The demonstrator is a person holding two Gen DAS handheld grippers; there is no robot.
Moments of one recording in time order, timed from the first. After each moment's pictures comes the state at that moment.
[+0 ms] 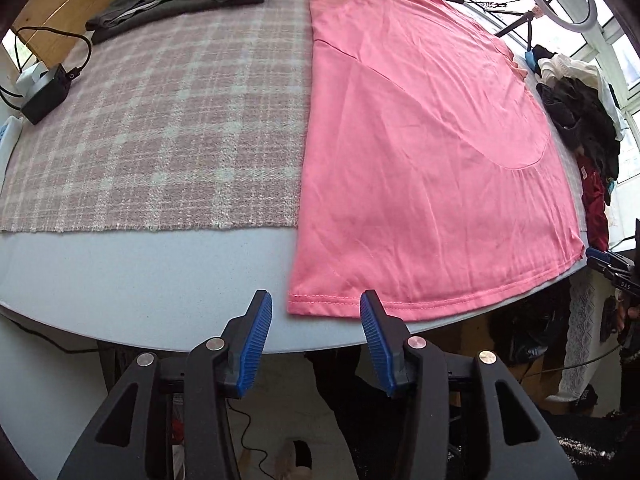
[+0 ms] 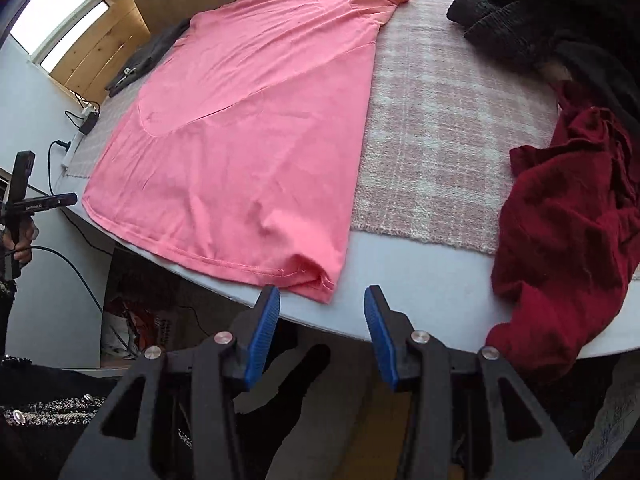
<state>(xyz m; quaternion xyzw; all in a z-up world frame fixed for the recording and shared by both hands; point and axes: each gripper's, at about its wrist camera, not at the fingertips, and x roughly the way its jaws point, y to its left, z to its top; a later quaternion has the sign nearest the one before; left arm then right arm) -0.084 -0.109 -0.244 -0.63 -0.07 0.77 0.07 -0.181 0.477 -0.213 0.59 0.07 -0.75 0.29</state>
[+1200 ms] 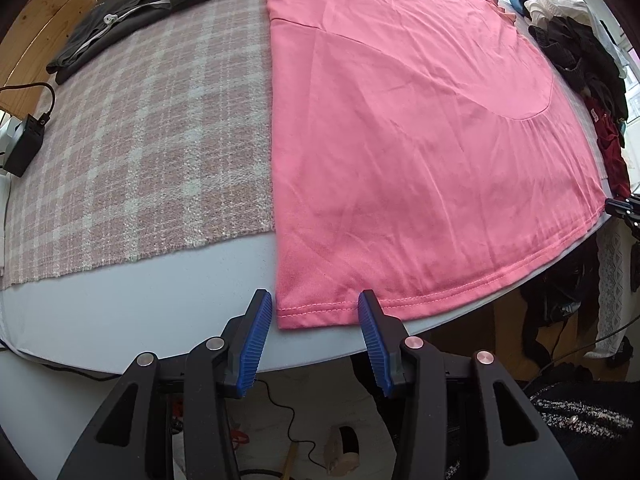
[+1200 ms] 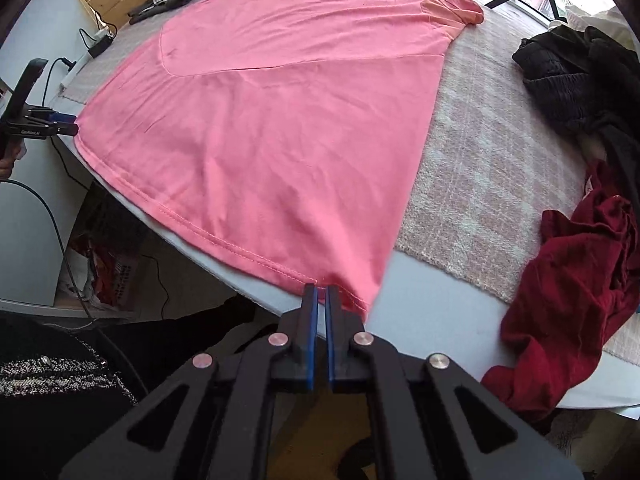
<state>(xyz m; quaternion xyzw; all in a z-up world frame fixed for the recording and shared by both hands) -0.095 -0.046 -0.284 -0.65 0.03 0.75 0.09 -0.163 0.434 -0.213 0.58 0.19 -0.73 0.30</state>
